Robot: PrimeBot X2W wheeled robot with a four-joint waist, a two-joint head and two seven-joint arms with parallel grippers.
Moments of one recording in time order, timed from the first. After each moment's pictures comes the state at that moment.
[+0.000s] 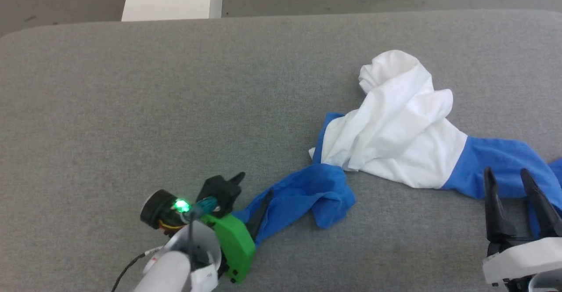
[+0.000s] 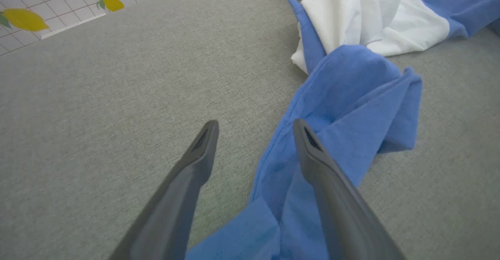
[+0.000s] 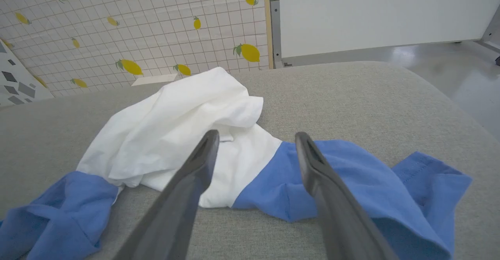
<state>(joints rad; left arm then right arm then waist) -0.17 0.26 -0.44 0.02 -0.22 -0.12 0.18 0.14 -0.05 -0.18 -0.27 0.22 0.13 0.09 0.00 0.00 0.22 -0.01</state>
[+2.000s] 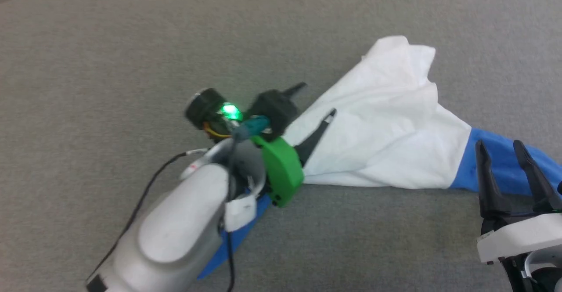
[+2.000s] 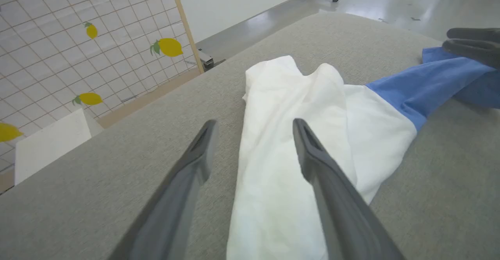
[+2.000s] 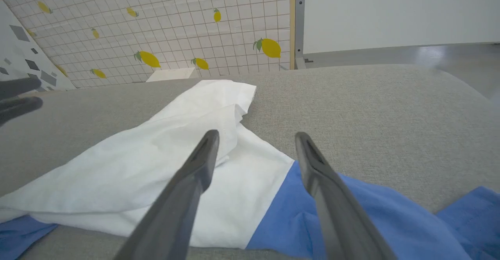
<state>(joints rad) -0.63 0.29 -0.71 0.06 -0.39 -0.09 0.19 0.06 -0.05 -0.14 -0.31 0.21 0.13 0.15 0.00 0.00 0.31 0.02</state>
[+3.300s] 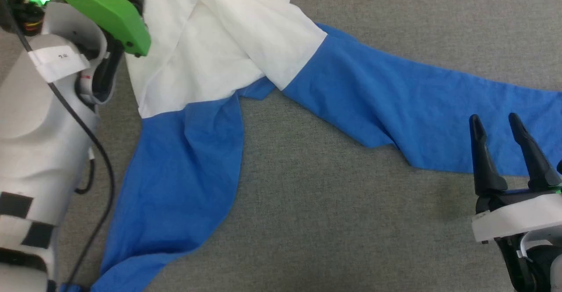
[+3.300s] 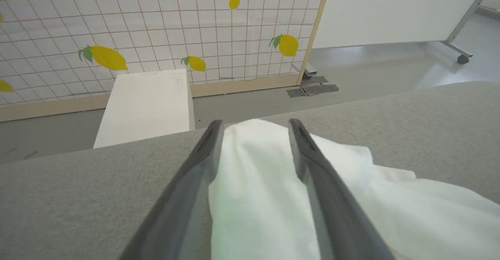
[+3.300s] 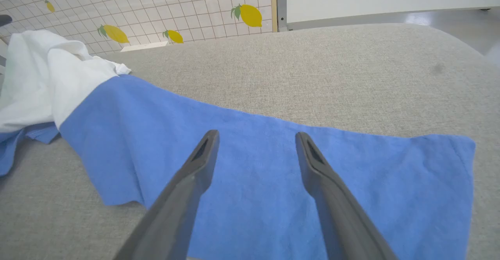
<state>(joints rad) -1.03 0.47 -0.55 0.53 -0.71 -0.02 -0.03 -0.03 -0.05 -0.11 -0.31 0.22 0.13 0.13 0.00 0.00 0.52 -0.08</state>
